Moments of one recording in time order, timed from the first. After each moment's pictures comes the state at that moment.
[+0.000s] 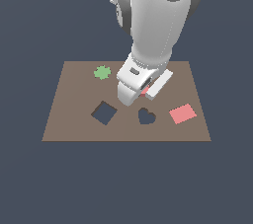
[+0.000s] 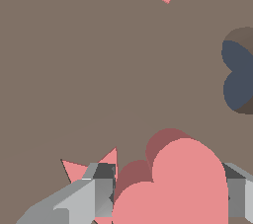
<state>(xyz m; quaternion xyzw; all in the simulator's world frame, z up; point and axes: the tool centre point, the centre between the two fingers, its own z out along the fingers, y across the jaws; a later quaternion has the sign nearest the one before) -0.018 0.054 0.038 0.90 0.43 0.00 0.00</state>
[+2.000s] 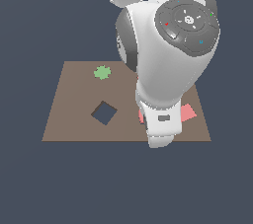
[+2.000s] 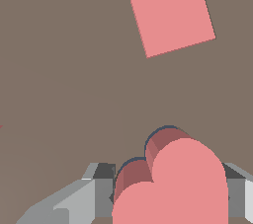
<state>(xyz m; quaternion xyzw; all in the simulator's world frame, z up) 0.072 0.063 0.033 0.67 0.74 0.00 0.00</state>
